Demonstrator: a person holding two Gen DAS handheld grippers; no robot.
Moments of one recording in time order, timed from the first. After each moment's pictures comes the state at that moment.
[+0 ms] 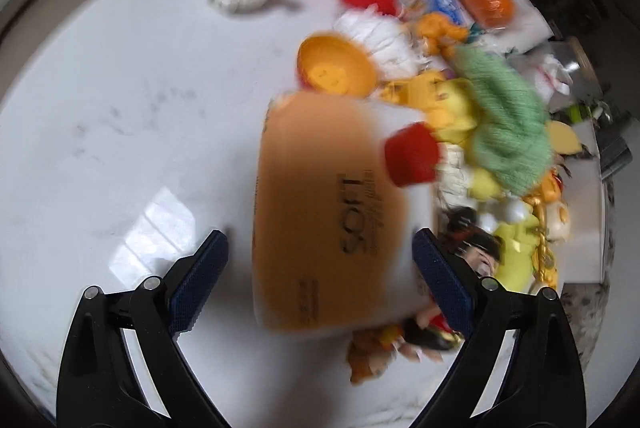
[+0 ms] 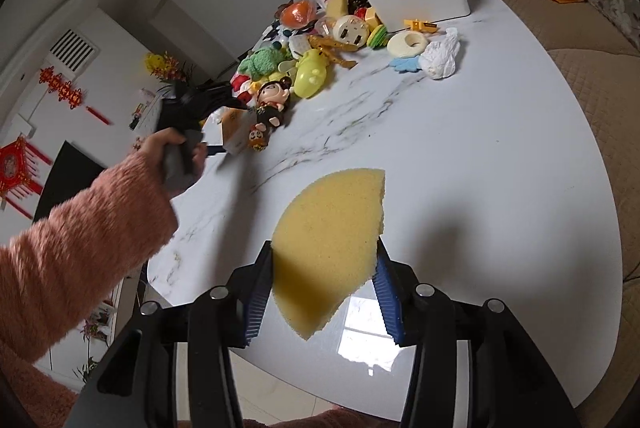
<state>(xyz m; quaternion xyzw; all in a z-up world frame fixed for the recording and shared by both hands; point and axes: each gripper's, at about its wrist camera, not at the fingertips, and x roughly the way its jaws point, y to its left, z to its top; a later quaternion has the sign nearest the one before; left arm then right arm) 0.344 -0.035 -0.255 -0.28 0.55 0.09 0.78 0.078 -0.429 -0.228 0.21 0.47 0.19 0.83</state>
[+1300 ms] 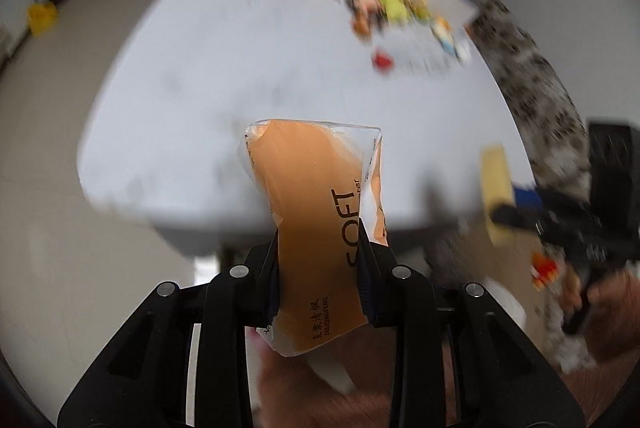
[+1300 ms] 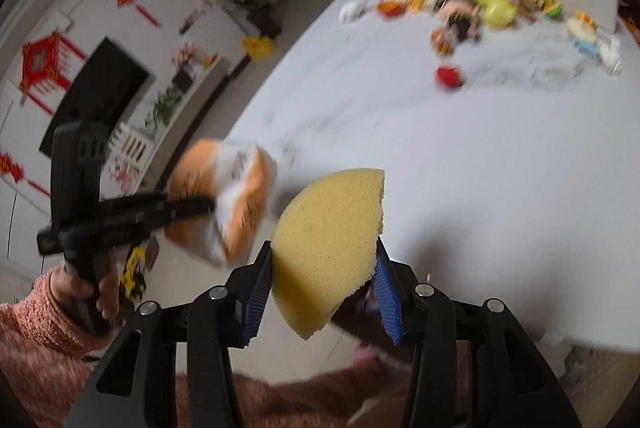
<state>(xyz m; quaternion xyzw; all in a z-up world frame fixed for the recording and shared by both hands) -0.027 0.074 -0.181 -0.09 0.57 -0.18 0.80 -0.010 -0.202 -0.214 0.09 0.53 0.30 0.78</state>
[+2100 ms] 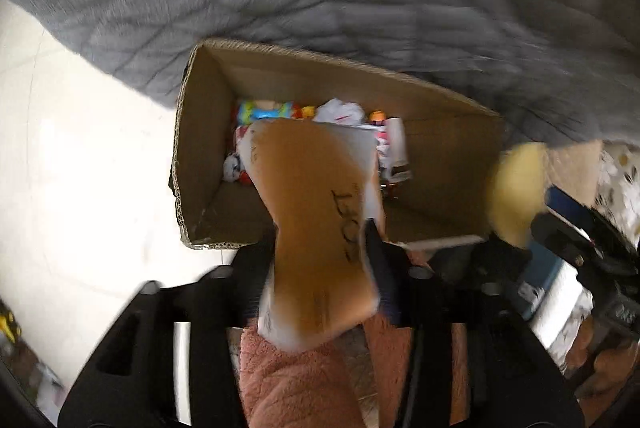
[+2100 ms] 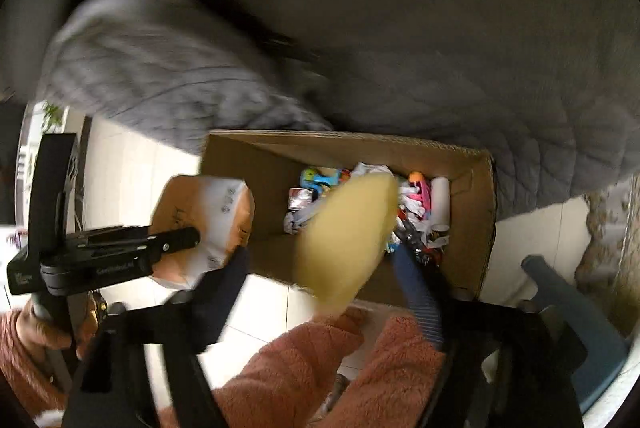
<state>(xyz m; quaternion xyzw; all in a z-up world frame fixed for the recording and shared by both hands) -0.028 0.044 -0.523 -0.08 0.76 -0.10 0.64 -0.047 -0.206 -0.525 0.12 0.68 0.11 0.71</state>
